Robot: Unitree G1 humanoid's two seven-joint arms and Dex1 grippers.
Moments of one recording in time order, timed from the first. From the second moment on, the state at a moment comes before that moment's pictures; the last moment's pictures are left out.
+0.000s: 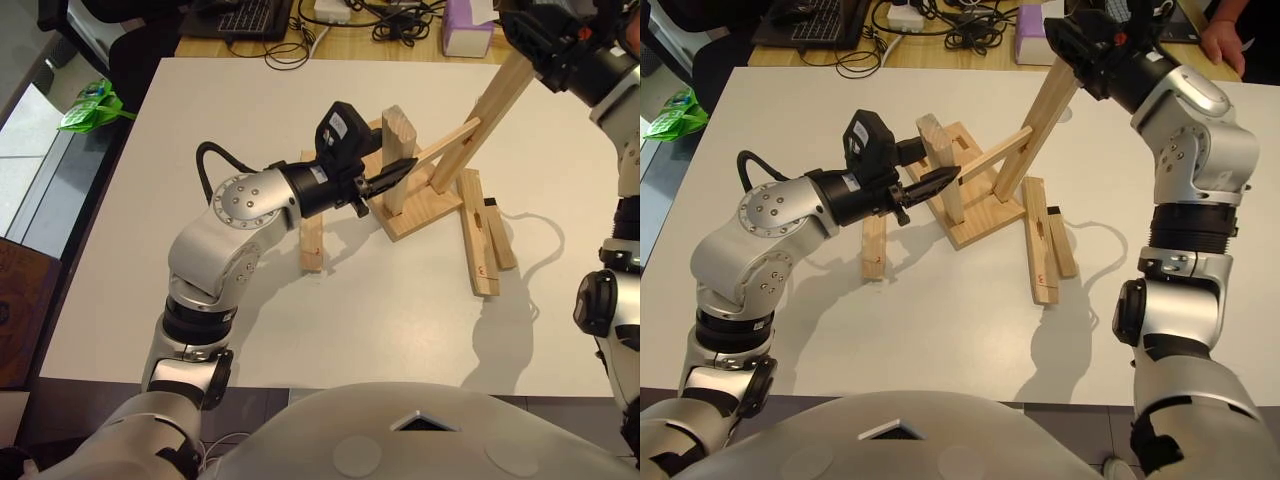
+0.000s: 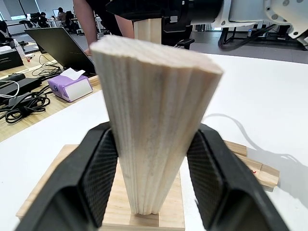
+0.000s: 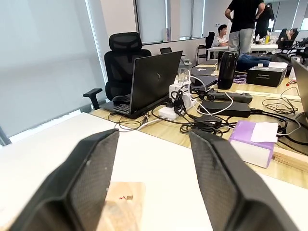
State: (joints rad) left arm -0.35 0.38 -0.23 -0.50 -0.44 0.78 -0.49; right arm -0.71 -0.51 -0.11 0.30 0.44 0.55 0.63
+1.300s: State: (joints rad) left arm -0.34 0.34 -0.23 -0.49 -0.41 0.75 -0.47; right arm -0.93 -0.53 -0.12 0.61 0.34 0.45 0.76
